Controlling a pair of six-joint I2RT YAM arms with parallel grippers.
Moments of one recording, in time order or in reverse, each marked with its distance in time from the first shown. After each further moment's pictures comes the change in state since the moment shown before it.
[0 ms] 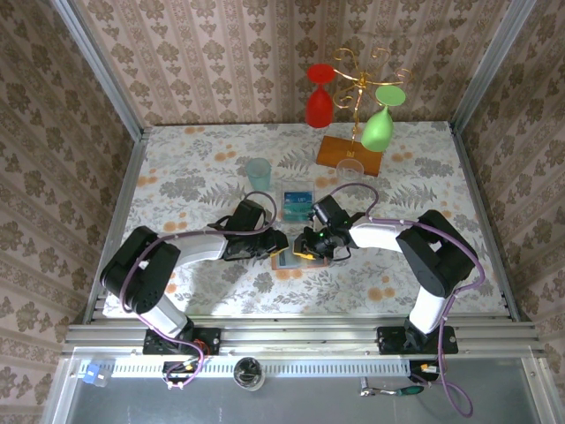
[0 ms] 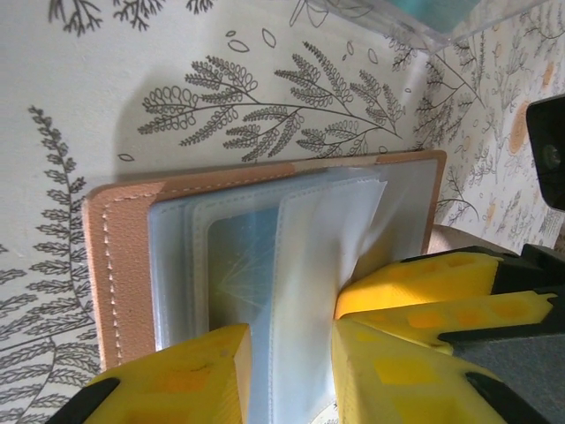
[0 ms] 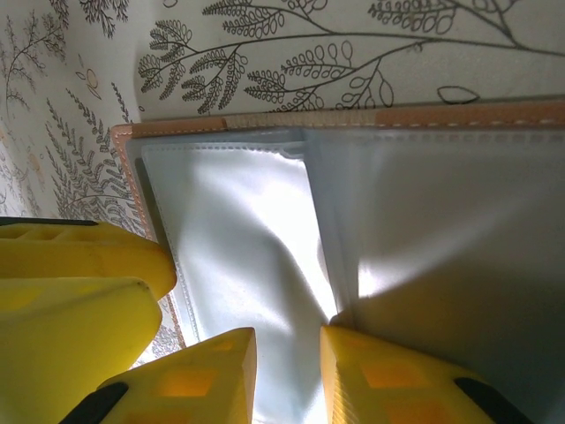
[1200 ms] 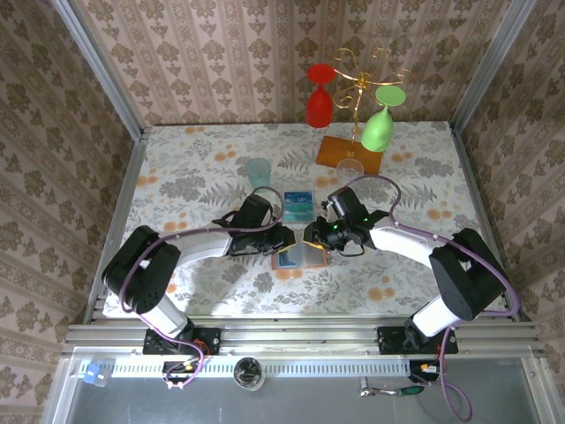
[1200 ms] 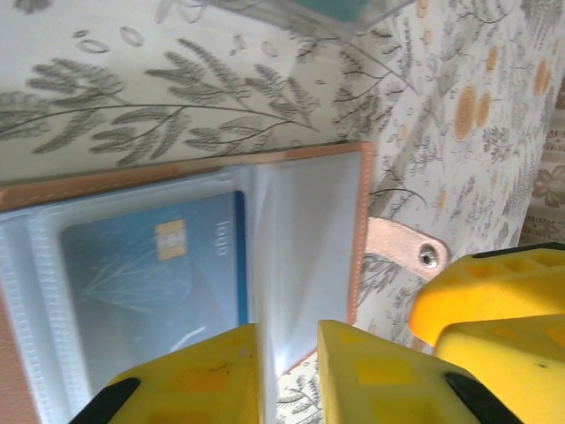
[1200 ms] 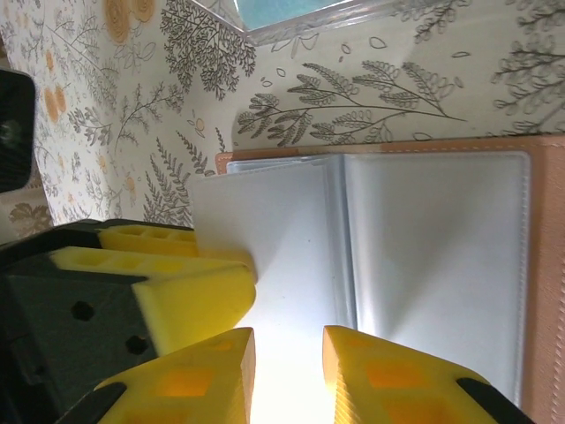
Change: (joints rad) left arm -0.044 0.004 0.079 -0.015 0.019 -0.015; right arm -0.070 -0.219 -0.052 -0.048 0.017 -0.002
